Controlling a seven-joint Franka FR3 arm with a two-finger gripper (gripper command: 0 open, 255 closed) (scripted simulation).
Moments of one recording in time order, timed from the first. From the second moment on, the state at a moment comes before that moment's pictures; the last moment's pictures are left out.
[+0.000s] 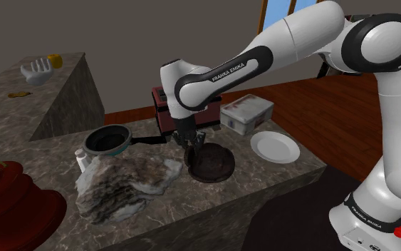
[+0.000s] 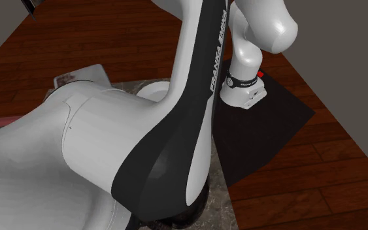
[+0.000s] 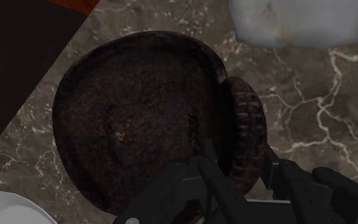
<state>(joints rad) 0.04 0.53 0.54 -1.65 -0.17 1.89 1.75</state>
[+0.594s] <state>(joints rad) 0.04 0.52 0.55 -1.65 -0.17 1.88 1.75</state>
